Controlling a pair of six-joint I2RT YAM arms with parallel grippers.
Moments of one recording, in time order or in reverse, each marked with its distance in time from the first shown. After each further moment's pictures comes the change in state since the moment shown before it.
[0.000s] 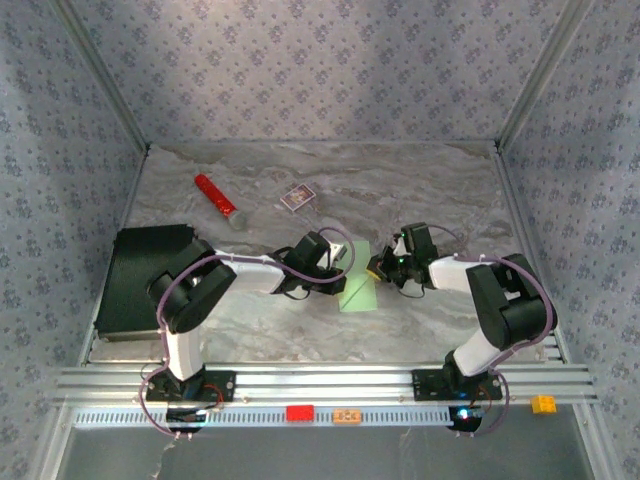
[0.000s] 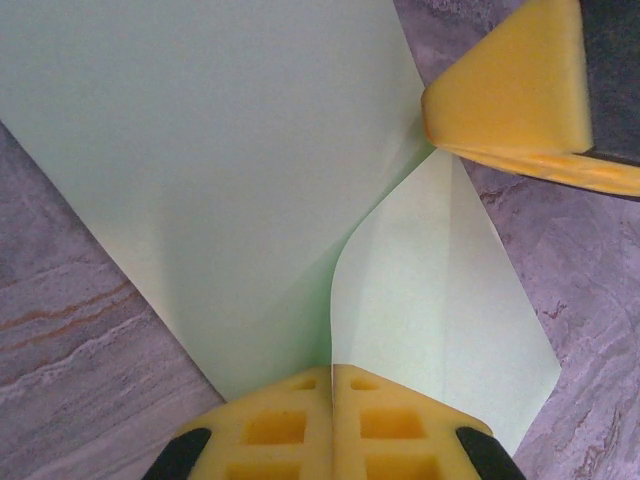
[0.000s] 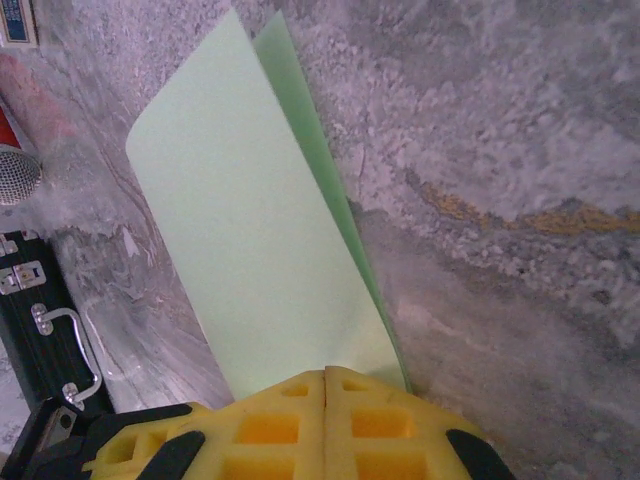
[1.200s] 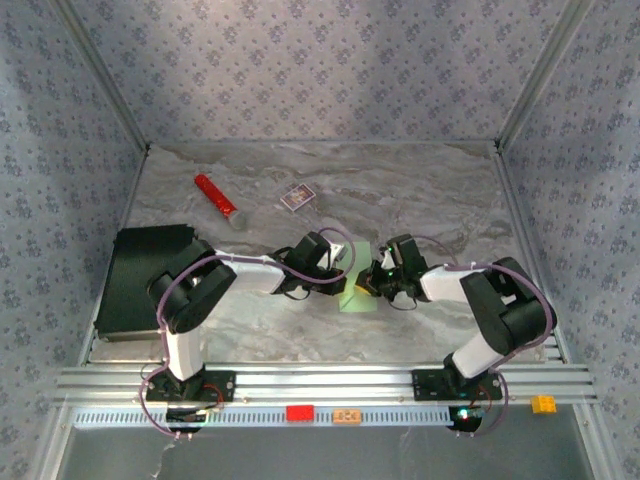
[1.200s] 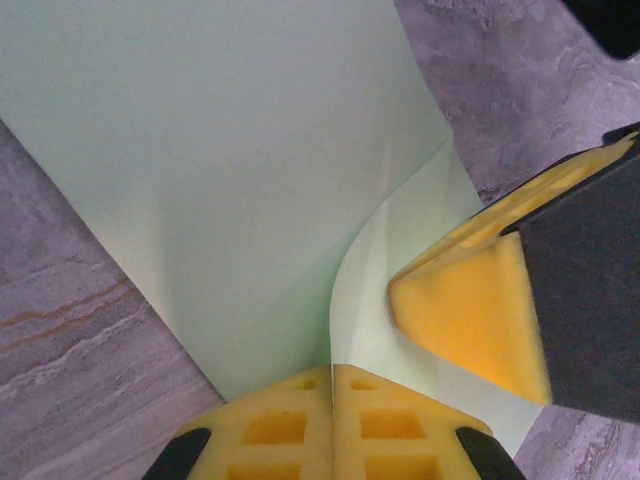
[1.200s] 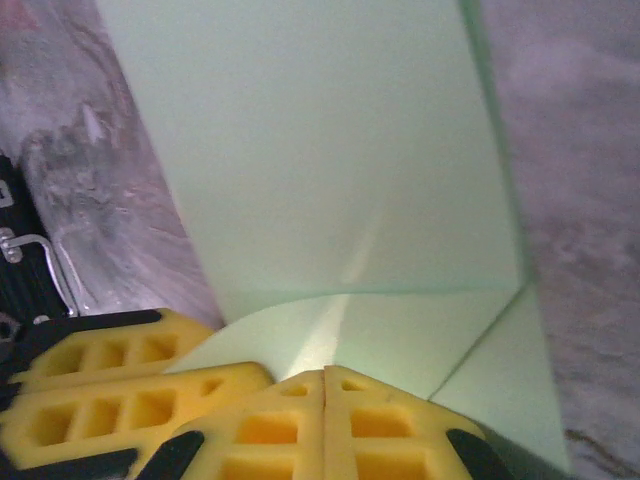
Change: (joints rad) left arm 0.000 0.000 0.000 -0.001 0.000 0.008; right arm 0.135 -0.019 -0.077 0.066 -0.002 0.047
